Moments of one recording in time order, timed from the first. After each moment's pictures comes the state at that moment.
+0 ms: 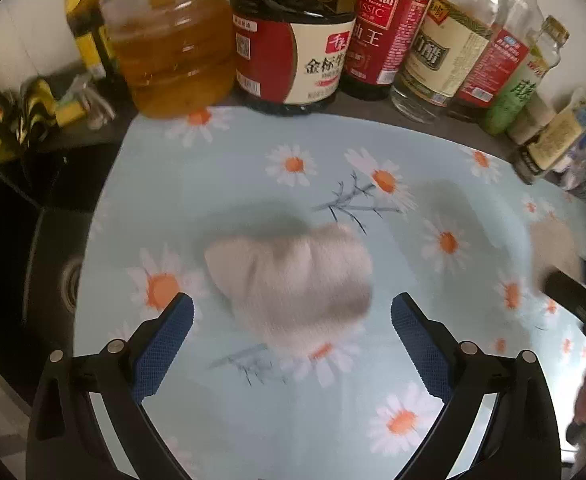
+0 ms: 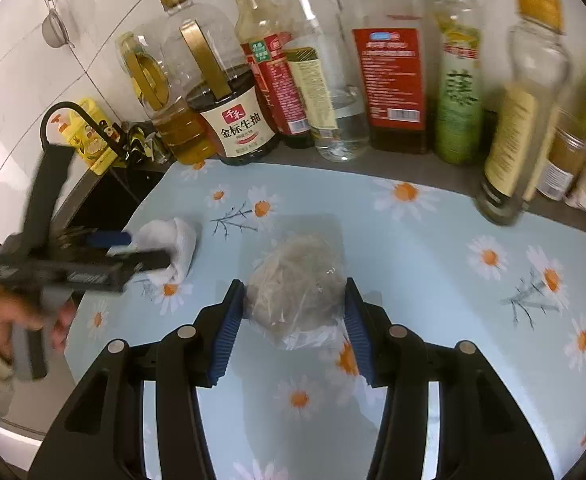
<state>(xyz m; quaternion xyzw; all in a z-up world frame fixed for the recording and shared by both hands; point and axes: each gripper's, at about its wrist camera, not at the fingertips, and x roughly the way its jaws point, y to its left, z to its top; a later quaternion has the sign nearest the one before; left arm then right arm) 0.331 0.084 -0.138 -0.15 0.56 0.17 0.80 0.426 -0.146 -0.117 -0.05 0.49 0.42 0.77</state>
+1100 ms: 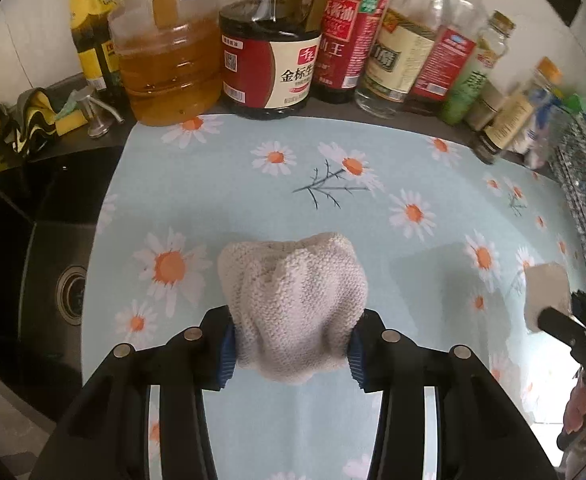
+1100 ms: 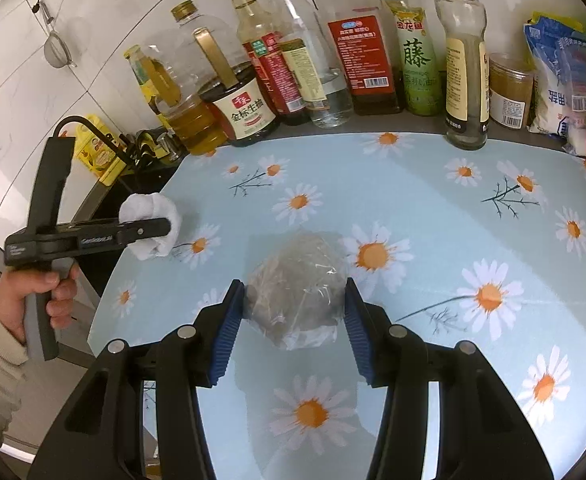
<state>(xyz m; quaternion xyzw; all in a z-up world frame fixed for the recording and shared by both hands) 0.281 0.071 -0.111 -0.15 0.53 0.11 0.83 0.356 -0.183 -0.108 -0.01 0.49 0.39 0.78</state>
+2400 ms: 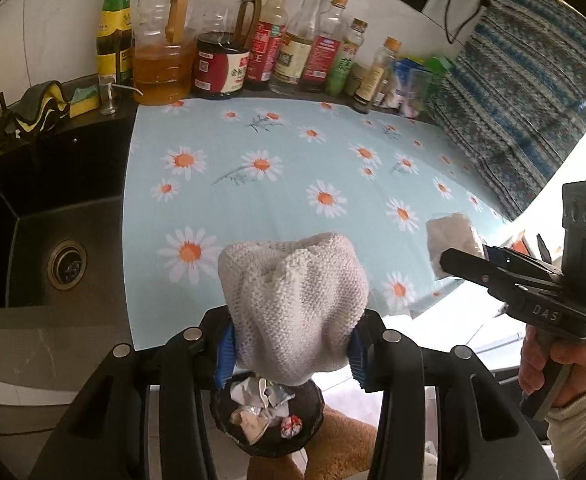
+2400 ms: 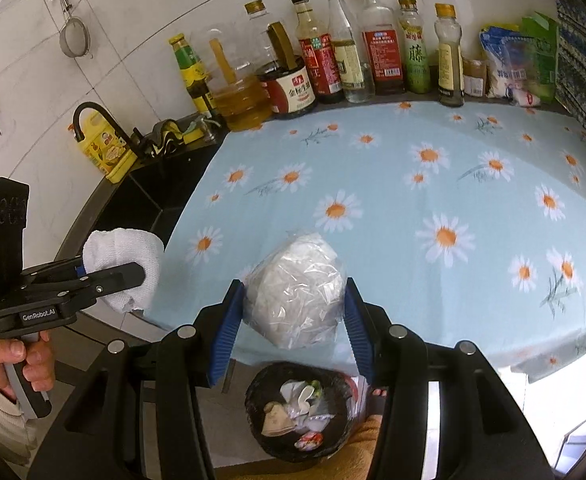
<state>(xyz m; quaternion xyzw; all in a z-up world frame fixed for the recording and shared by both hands) 0.064 0.060 -0.059 -0.14 0.47 -0.05 0.87 0.133 -0.136 -0.072 0.01 0.48 0.30 0.82</state>
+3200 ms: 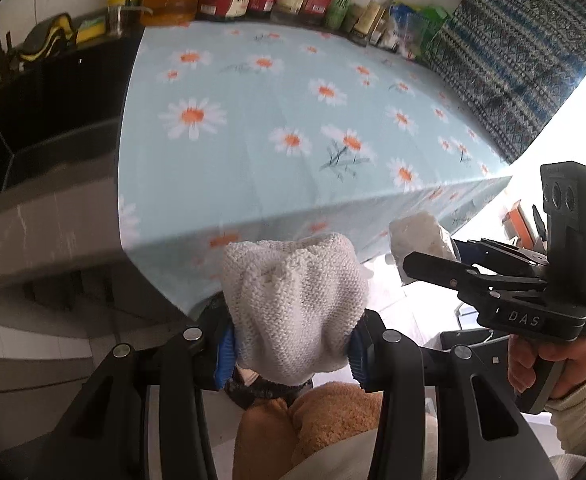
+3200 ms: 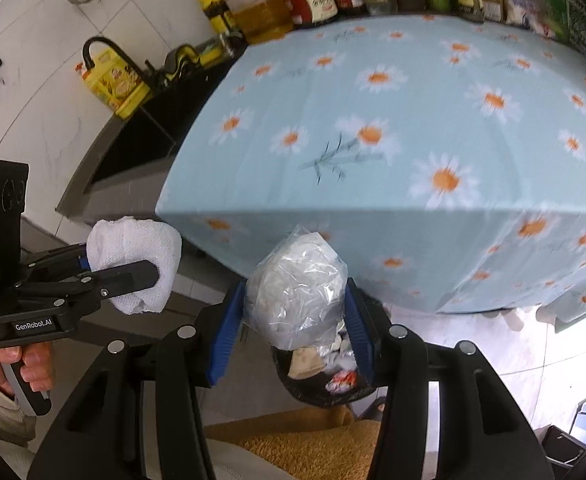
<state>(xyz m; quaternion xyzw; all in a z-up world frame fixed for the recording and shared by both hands) -0.019 0.047 -0.124 -0.15 0.53 -0.07 0.83 0.050 -0.115 -0.151 0.00 0.56 0.32 0.76</state>
